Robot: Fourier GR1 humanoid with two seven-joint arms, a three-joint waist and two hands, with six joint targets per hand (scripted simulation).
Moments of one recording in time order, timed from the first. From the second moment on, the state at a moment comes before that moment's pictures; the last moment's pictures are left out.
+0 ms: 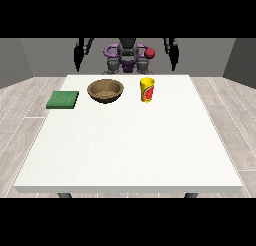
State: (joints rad) left arm 0.00 0.11 0.01 -1.57 0.02 -0.01 -0.02; right arm 0.01 -0.11 -0.03 -1.60 0.02 0.02 0.00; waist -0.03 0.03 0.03
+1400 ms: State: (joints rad) left arm -0.19 0.09 0.15 -1.49 0.10 0.01 -0.22; right arm -0.06 -0.20 -0.21 -1.62 -0.20 0.25 -0.08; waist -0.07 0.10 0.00
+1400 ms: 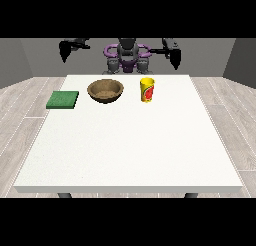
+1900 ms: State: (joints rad) left arm -0.28 0.01 0.12 -1.16 0.04 0.11 -0.52; right arm -0.12 -0.21 -0.22 -1.56 -0.19 0.26 -0.15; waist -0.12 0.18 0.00
